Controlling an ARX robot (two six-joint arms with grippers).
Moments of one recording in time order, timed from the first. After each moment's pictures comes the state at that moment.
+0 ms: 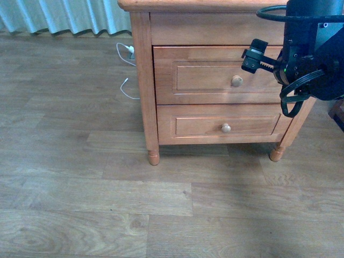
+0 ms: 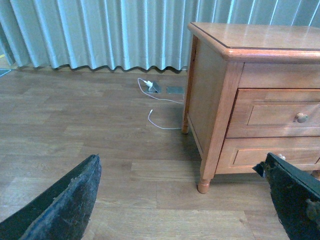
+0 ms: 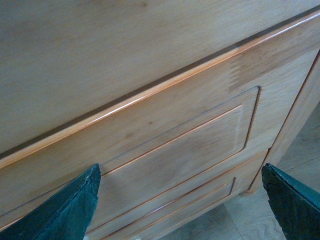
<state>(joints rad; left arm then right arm) 0.00 0.00 0.01 -0.01 0.00 -0.01 0.18 2.33 1.36 0.58 0.42 0.41</state>
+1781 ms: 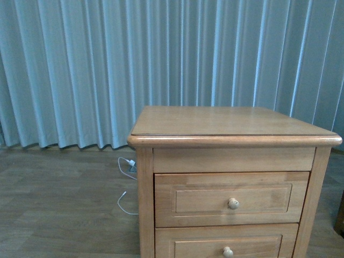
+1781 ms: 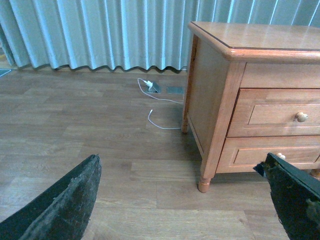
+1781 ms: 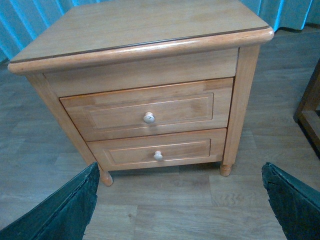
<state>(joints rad) 0.00 0.00 0.01 -0.01 0.00 -0.01 0.10 0.81 0.38 0.23 0.01 0.13</state>
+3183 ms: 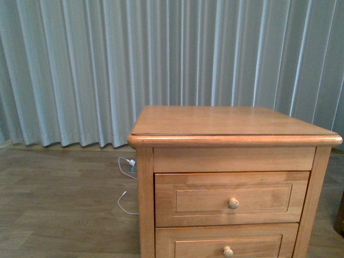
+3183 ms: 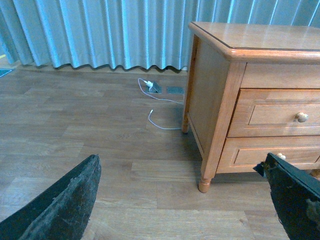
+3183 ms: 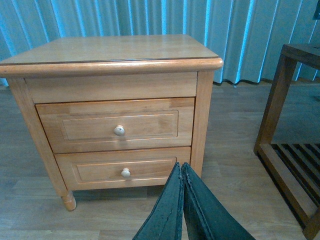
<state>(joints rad) 0.00 0.00 0.01 -0.01 0.00 -0.01 0.00 0.26 0.01 0.26 0.00 0.00</state>
